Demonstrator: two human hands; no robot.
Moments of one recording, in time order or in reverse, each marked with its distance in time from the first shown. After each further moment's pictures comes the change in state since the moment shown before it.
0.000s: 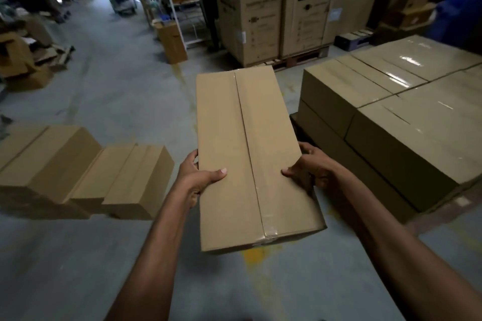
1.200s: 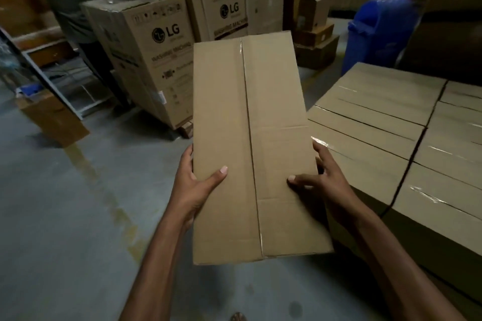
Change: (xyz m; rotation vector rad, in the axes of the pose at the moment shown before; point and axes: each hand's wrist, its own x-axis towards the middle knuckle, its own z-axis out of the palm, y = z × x) left_hand 0.680 0.304 0.254 0.088 -0.483 0.393; right_hand 0.524 -0.322 -0.123 0.265 0.453 -0.353
